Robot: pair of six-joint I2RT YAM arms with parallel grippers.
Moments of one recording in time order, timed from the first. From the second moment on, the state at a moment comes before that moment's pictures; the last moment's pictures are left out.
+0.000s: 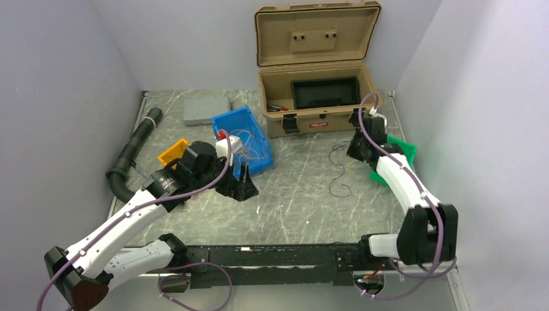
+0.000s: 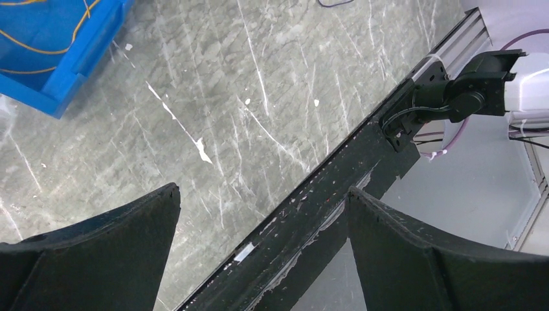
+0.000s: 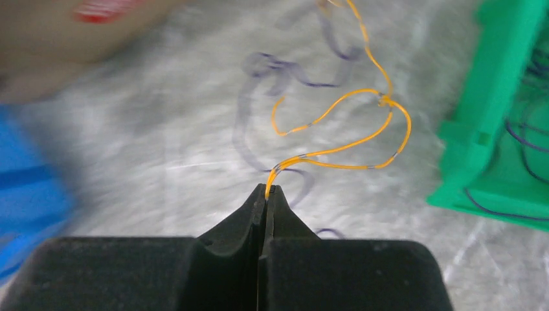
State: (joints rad) left arm -0.70 0.94 0.92 -0.61 0.29 -0.41; right arm 0.07 1.35 0.88 -0.41 0.13 0.45
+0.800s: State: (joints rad) left arm -0.70 0.83 0.87 -0.46 0.35 -0.40; right arm 0.17 1.03 1.30 -0.58 -0.65 0.48
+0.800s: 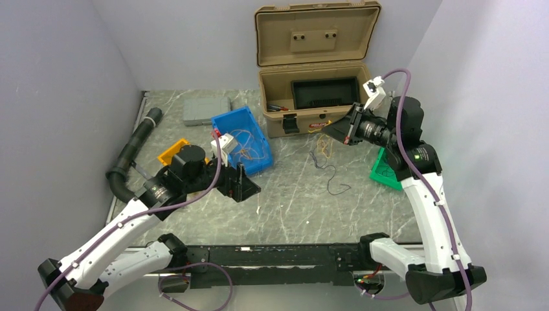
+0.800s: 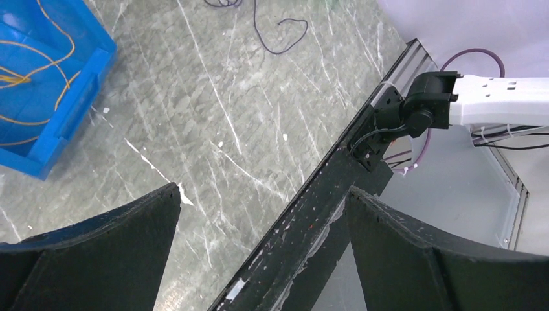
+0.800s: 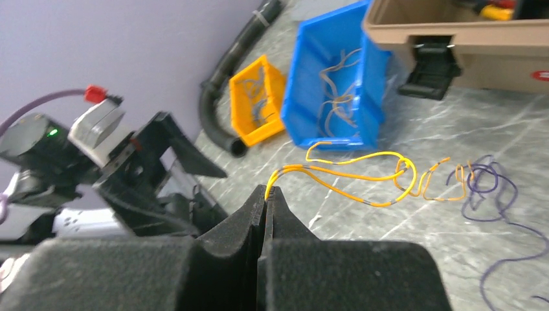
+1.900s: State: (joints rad) left arm -0.94 1.54 0.71 0.95 0.03 -0.12; right arm 0.18 1.03 1.47 -0.19 -0.82 1.11
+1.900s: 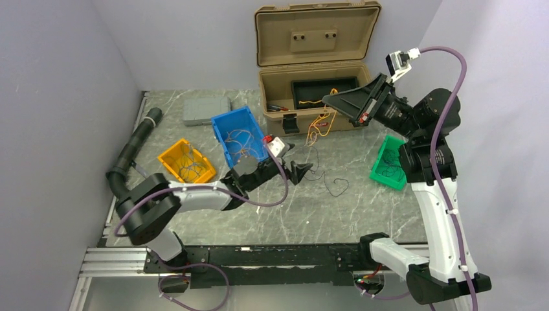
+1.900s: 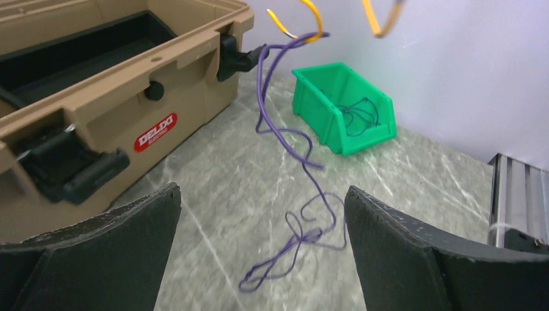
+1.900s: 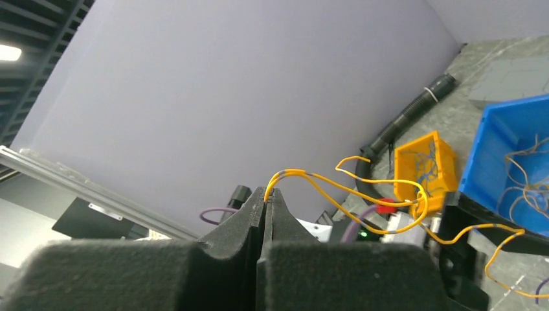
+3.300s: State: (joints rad) left arm -1.15 0.85 0.14 0.79 -0.32 -0.48; right arm 0.00 1.38 1.80 -0.19 -0.68 1.07
